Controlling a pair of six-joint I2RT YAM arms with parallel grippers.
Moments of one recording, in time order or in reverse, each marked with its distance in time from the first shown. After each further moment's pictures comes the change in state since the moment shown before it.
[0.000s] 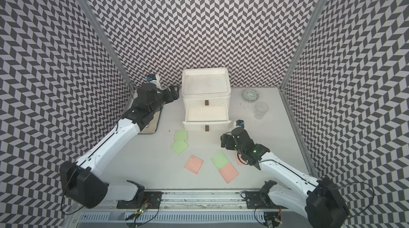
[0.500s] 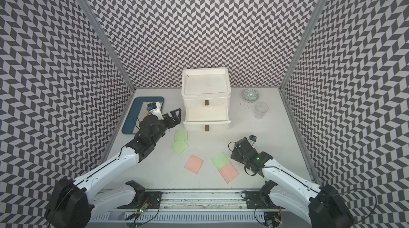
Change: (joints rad) left arm -0.143 -0.204 -0.539 0.326 -0.059 -0.144; right arm -0.010 -0.111 -0.163 -0.210 0.099 0.288
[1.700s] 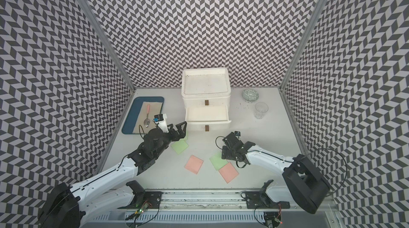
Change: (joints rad) left arm -0.140 -0.064 -0.134 0.026 -0.073 0.063; right arm 0.091 0.416 0.230 0.037 -0.066 -0.206
